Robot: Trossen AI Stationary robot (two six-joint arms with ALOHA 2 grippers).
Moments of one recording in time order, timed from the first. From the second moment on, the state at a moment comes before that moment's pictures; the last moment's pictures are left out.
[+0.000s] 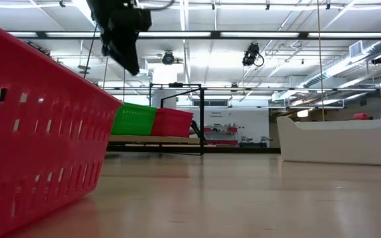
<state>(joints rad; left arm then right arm) 0.15 1.36 1.18 -0.87 -0.22 -0.28 -0.14 0.90 1.20 -0.30 0.07 0.70</state>
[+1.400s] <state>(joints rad) 0.11 1.67 1.18 -0.98 -0.22 -0.40 -0.14 0.90 1.20 -0.34 0.04 0.70</state>
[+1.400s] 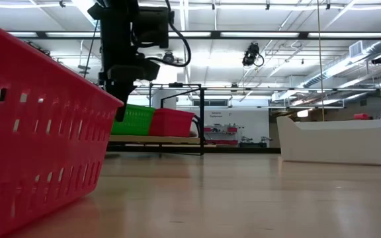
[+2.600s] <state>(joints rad) 0.12 1.67 1.18 -1.01 -0.25 -0.56 -0.14 0.90 1.20 -0.35 0.04 0.70</state>
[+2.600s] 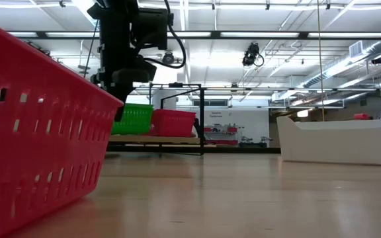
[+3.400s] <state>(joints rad) 0.12 1.67 1.18 -1.02 -0.27 -0.61 -0.14 0.90 1.20 -0.36 0.03 0.70</state>
